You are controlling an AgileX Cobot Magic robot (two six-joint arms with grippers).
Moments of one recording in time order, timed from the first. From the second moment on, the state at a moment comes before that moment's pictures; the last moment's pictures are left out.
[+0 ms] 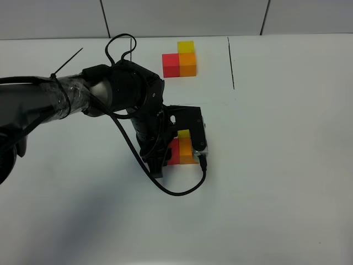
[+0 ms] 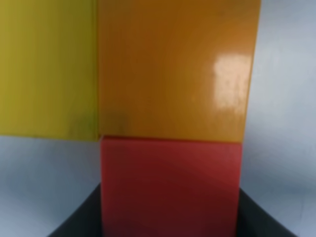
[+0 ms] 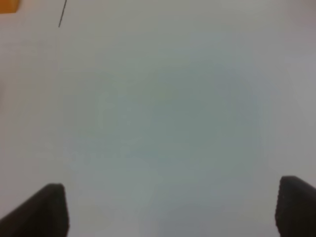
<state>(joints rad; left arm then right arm) -0.63 2.15 -1.42 0.00 0.71 0.87 0.05 0.05 -0.50 -0.06 1.06 0.09</state>
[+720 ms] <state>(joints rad) -0.63 2.12 -1.42 0.02 0.76 0.87 0.05 0.05 -0.50 -0.06 1.06 0.09</state>
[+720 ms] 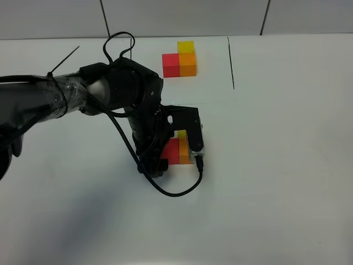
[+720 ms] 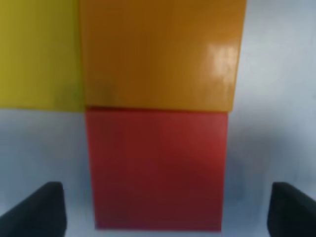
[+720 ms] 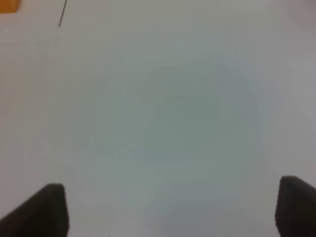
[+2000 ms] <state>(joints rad) -0.21 1.61 -1.15 0.02 0.68 0.35 0.05 0.05 -0.50 -0.06 1.06 0.09</state>
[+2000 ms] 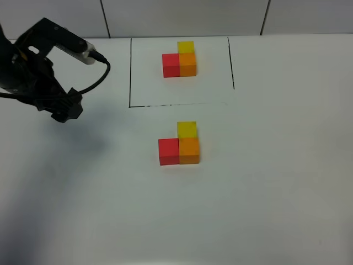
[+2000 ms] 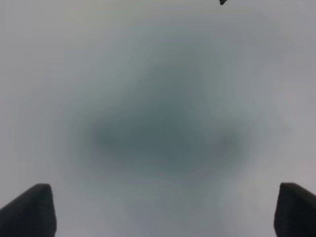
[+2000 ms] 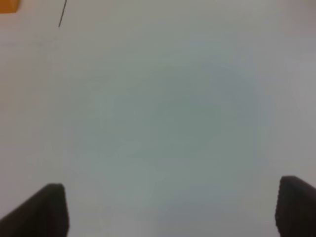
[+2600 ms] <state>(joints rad) -0.21 1.06 -0.88 0.22 0.78 -0.06 0.05 0.05 -0.50 -0.06 1.06 0.09</state>
